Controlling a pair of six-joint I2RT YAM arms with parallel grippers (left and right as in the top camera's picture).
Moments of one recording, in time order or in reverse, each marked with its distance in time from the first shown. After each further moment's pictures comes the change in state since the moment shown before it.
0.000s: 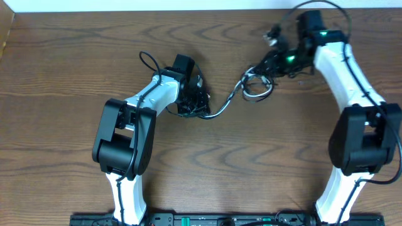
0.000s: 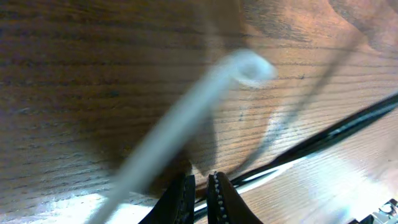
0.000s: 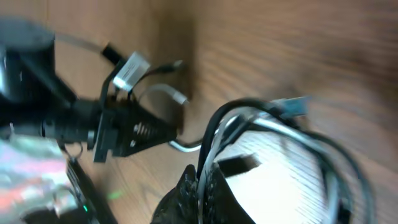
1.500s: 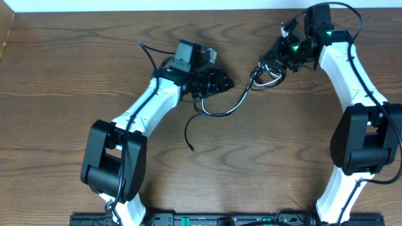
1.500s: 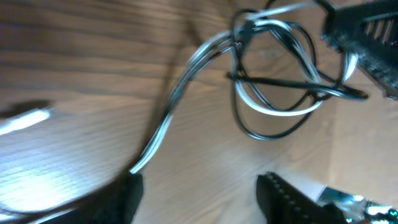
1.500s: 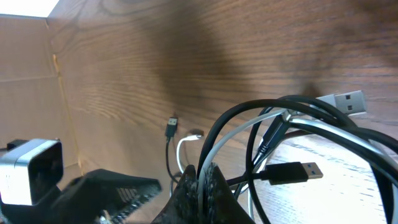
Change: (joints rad) left arm -0.077 -0.185 0.006 0.288 0.114 -0.117; right arm -0.005 0.000 -0.003 0.156 0.063 0.455
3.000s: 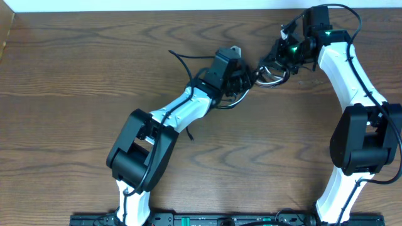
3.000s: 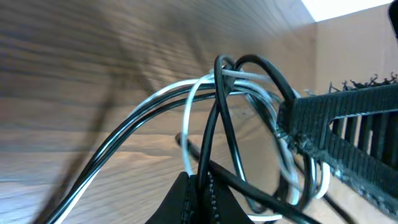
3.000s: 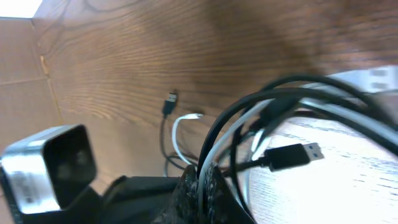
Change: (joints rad) left arm -0.178 0.140 -0.001 0.438 -0.240 -0.312; right arm 0.007 0.000 0.000 -0.036 0.043 0.012
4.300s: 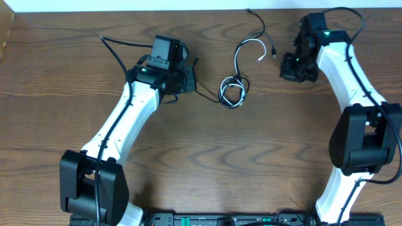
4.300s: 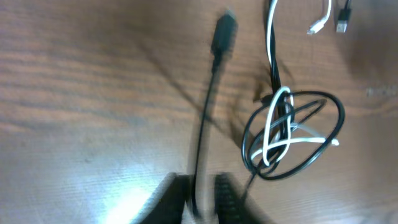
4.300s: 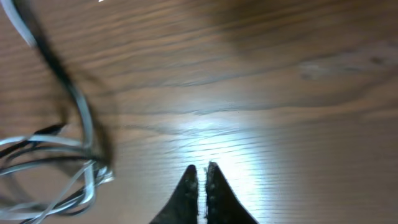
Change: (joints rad) left arm 0.272 -0.325 0.004 -0.714 -0.155 0.526; right arm 0.018 0.000 -0.001 -0.184 0.515 -0.133
